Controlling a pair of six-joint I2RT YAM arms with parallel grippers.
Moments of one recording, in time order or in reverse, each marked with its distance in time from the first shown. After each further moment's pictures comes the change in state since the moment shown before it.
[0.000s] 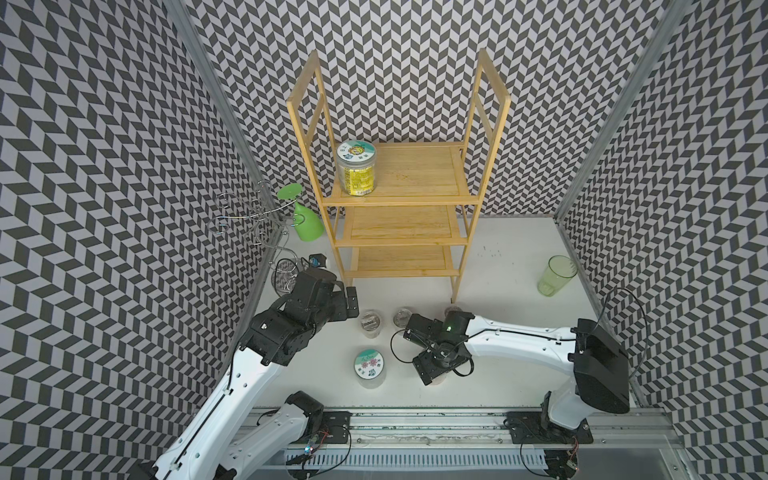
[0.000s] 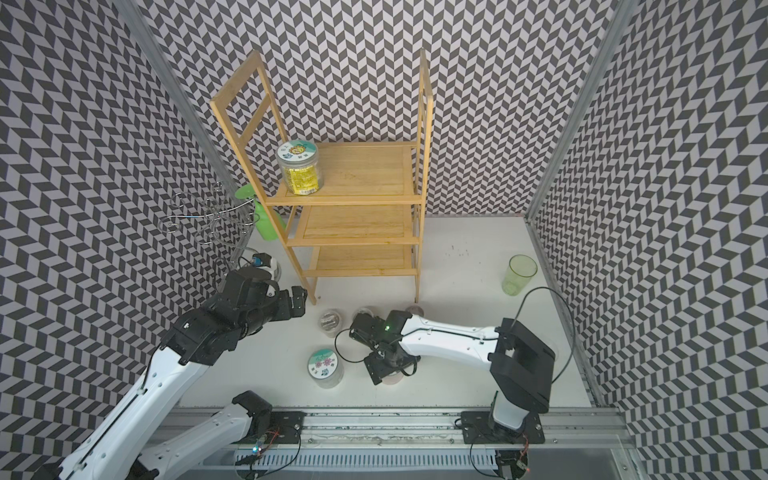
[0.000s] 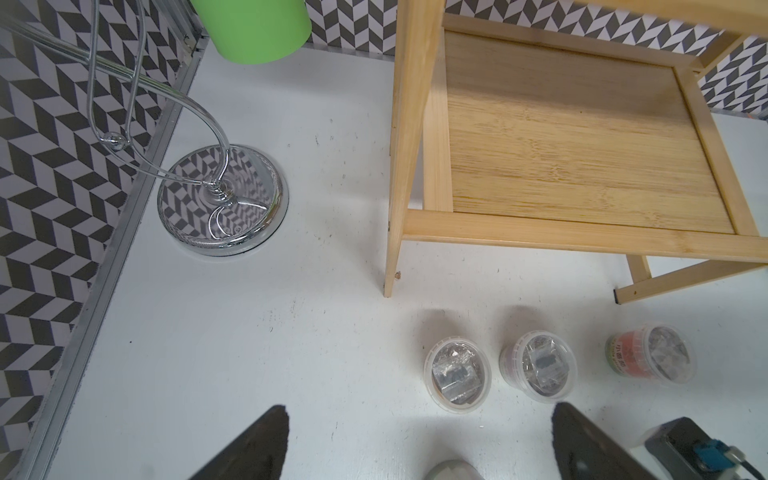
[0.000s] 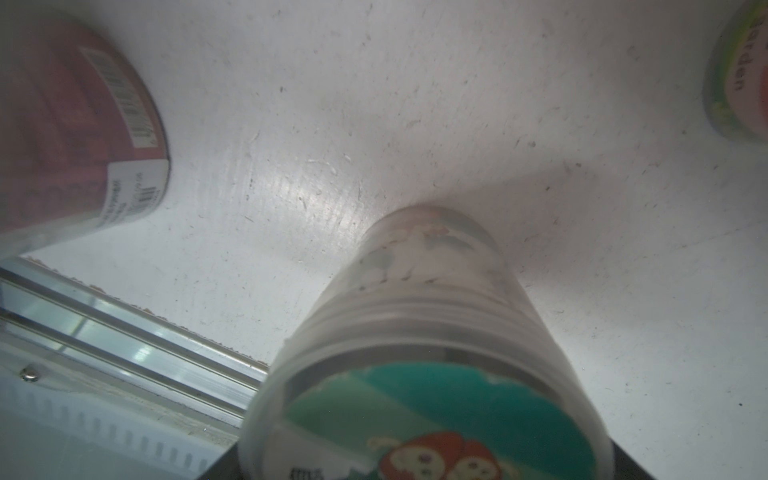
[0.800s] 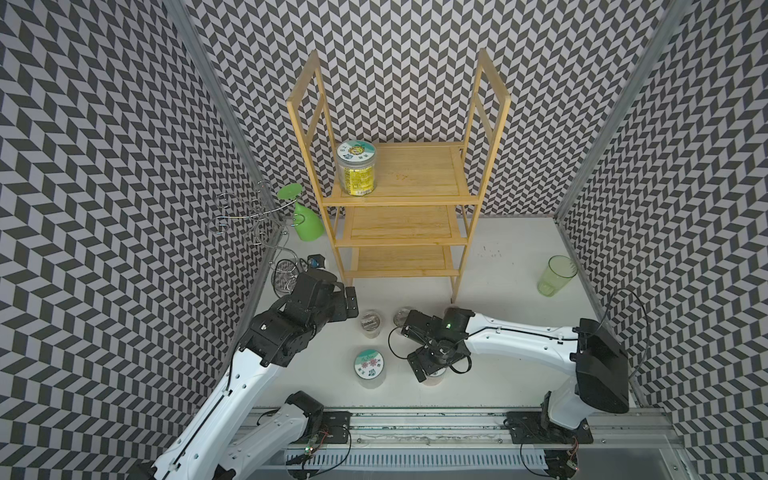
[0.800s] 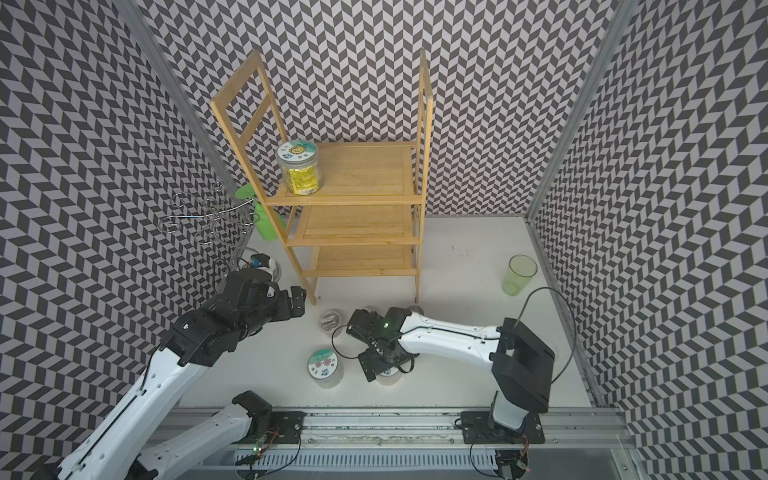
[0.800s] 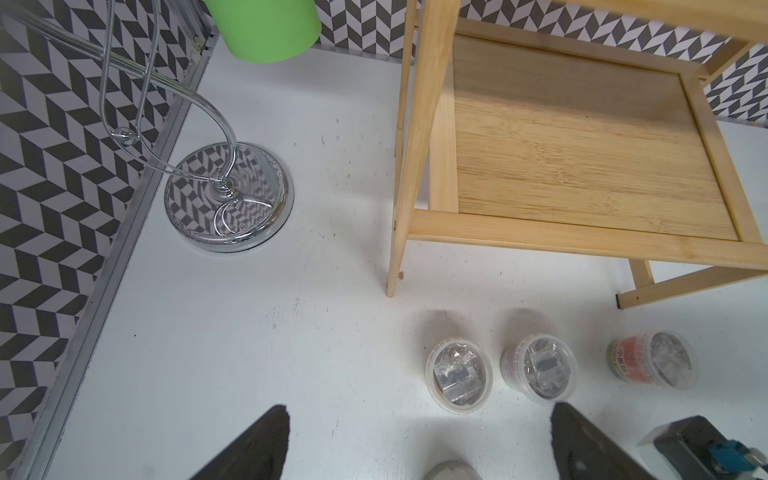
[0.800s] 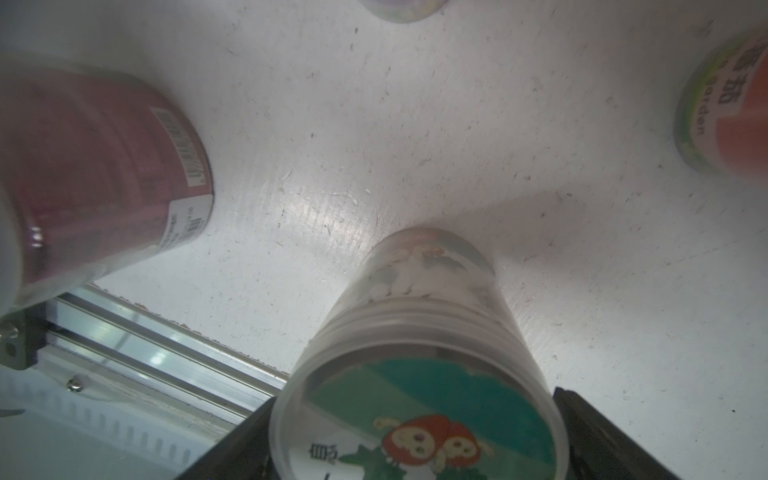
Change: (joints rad) left arm -0.006 -0.001 0.000 -0.007 -0.022 -0.026; right arm 0.000 0.006 0.033 0.008 0.006 0.008
